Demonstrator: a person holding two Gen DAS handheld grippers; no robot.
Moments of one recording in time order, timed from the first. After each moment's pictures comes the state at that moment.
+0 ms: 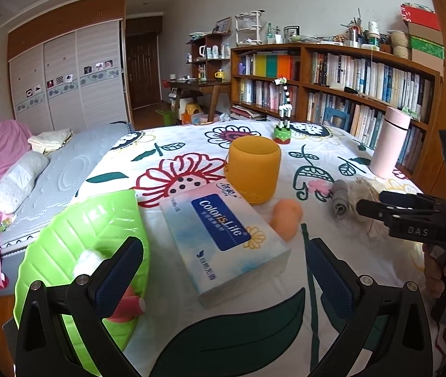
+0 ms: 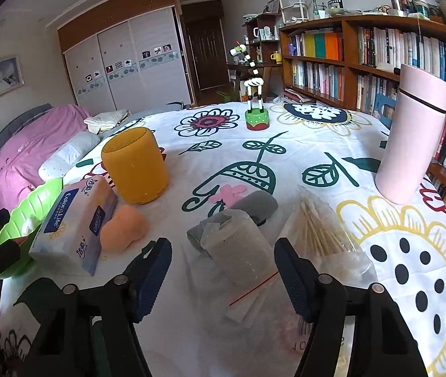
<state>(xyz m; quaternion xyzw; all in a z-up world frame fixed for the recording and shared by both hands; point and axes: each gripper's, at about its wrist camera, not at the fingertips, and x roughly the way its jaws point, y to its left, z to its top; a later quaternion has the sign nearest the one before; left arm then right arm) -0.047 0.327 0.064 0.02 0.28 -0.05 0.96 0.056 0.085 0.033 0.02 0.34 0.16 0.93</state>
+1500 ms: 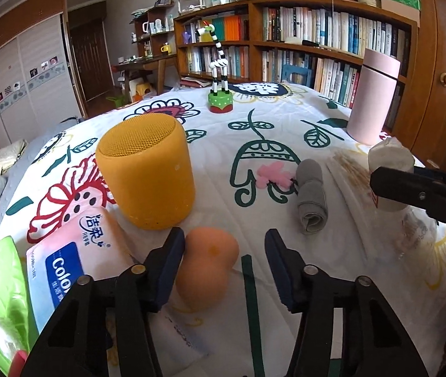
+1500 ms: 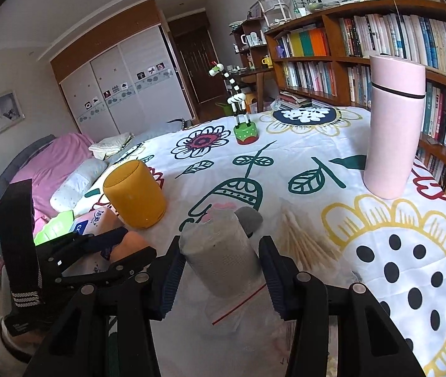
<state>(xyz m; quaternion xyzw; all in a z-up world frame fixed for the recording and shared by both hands) 0.055 0.237 0.022 0.09 0.35 -0.15 0.92 0.052 0.056 0.048 0.09 0.32 0.16 0.93</state>
